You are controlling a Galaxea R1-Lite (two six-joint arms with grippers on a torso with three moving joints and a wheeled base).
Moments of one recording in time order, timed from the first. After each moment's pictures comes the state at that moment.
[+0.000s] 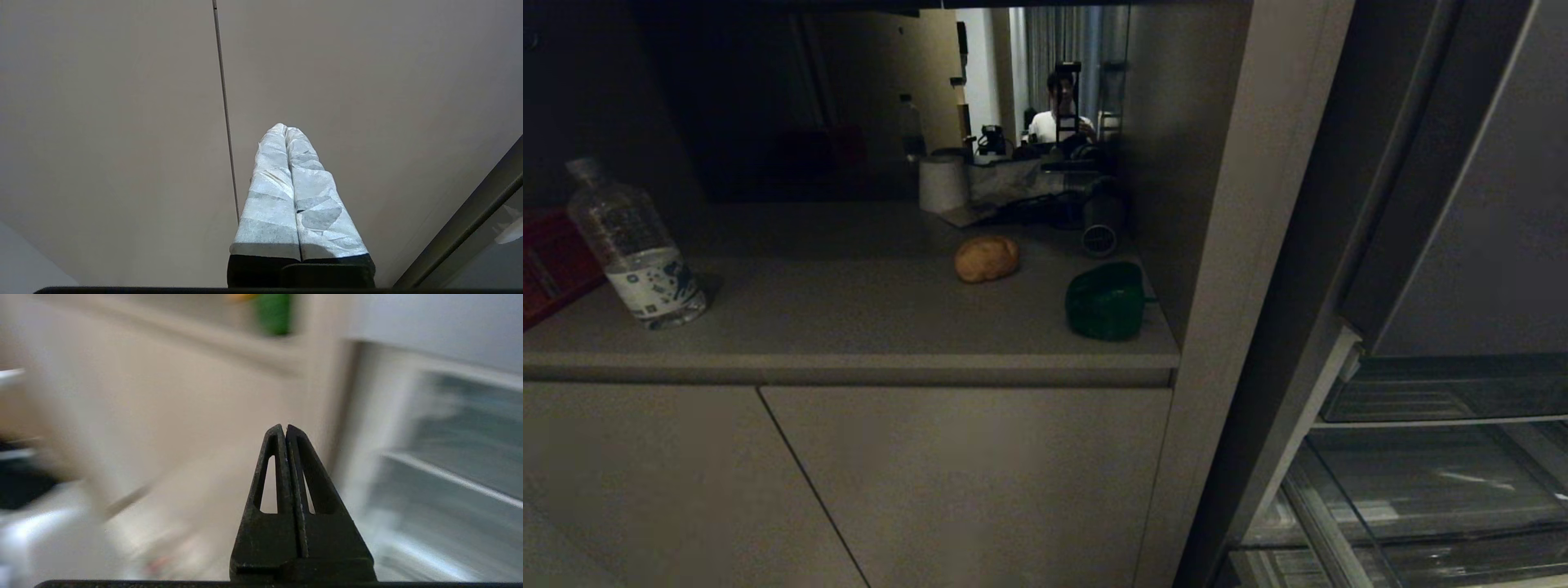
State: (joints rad) left arm 0.00 0.00 0.00 -0.01 0.00 0.00; right arm -0.01 0.46 -0.47 0.01 0.66 0.02
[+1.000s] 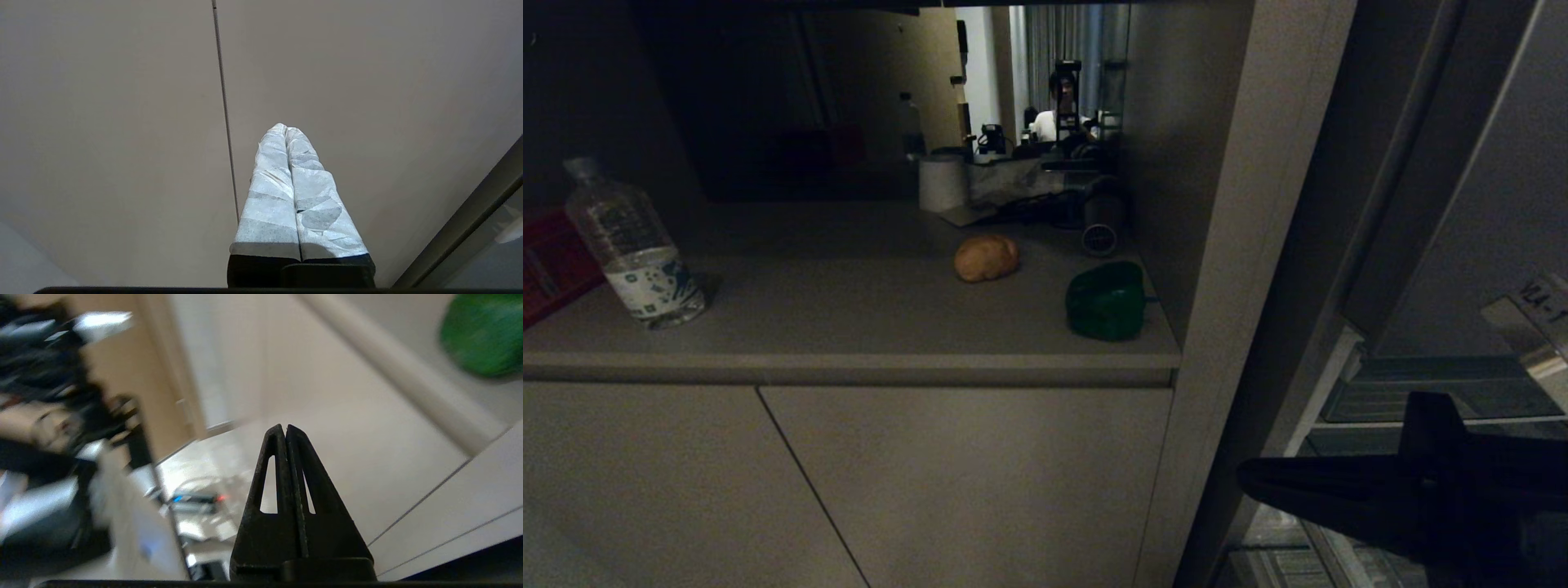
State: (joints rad) left arm 0.00 0.00 0.00 0.00 0.00 0.00; right arm 0.81 1.18 -0.68 -0.29 0.27 -0.06
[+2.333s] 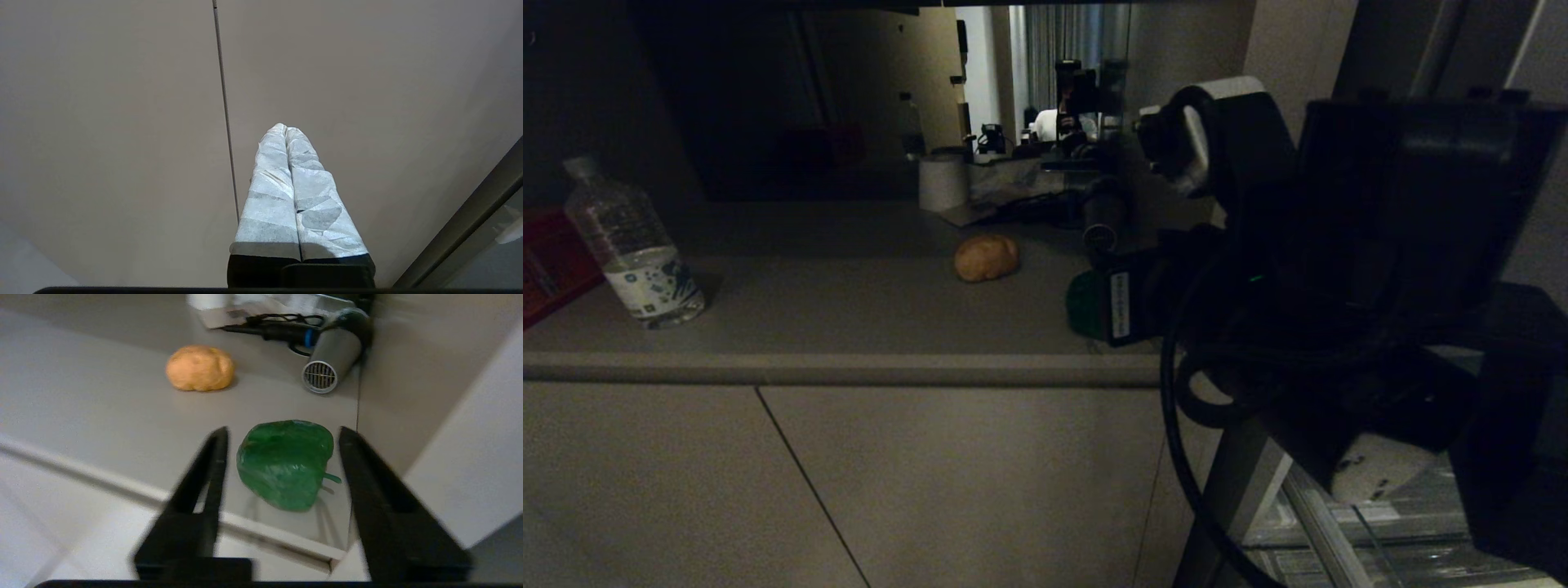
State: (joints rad) left arm 0.00 0.00 0.00 0.00 0.00 0.00; right arm 1.01 1.69 -1.19 -0.50 -0.76 -0.07
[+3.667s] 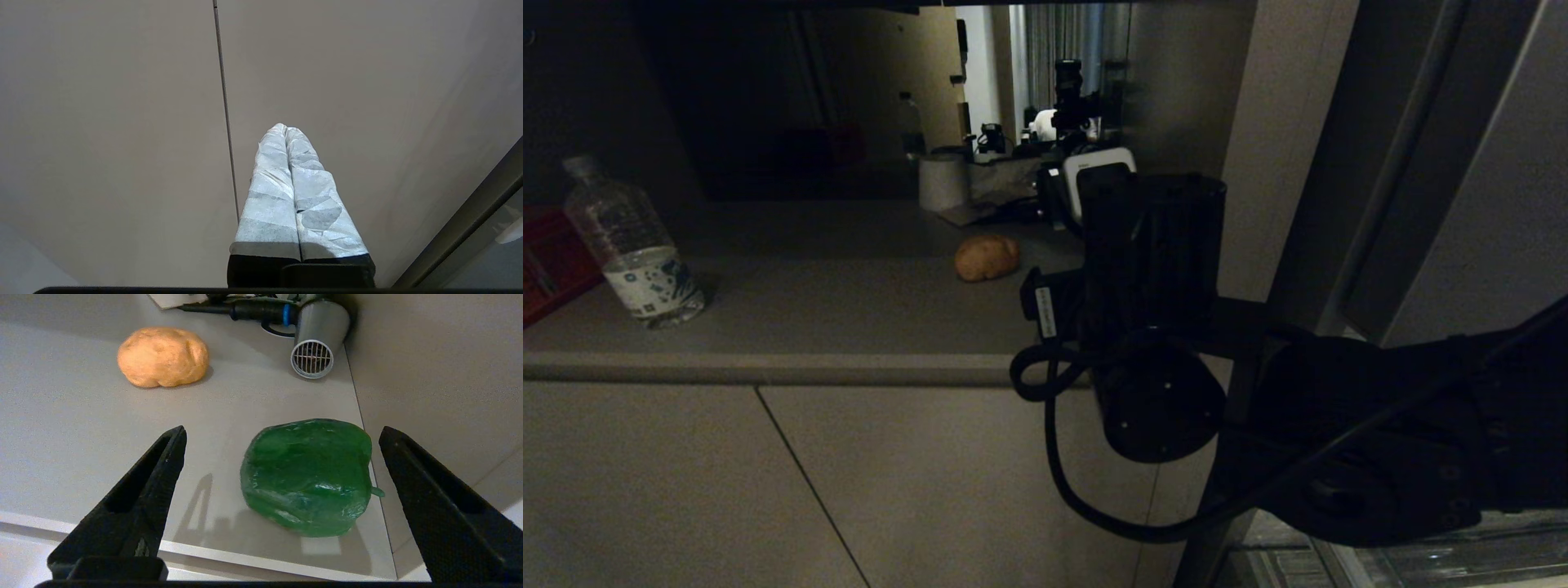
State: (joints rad) left arm 0.00 0.00 0.00 -0.01 0.00 0.00; right arm 0.99 1.93 -1.37 -0.51 -0.92 -0.05
